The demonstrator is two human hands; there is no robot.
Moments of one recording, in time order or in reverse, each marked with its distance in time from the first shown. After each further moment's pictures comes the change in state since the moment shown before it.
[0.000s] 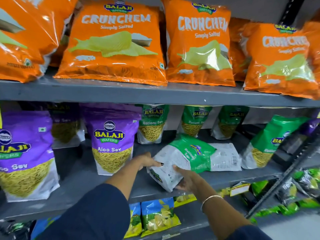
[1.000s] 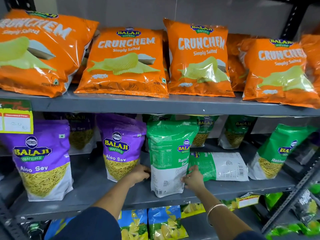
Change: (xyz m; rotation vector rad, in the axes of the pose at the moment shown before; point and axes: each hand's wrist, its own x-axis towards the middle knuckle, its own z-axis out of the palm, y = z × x) left_hand -0.021 -0.050 -0.005 -0.057 0.204 0.086; right_hand -0.010 -0.008 -0.003 -0.678 0.312 -0.507
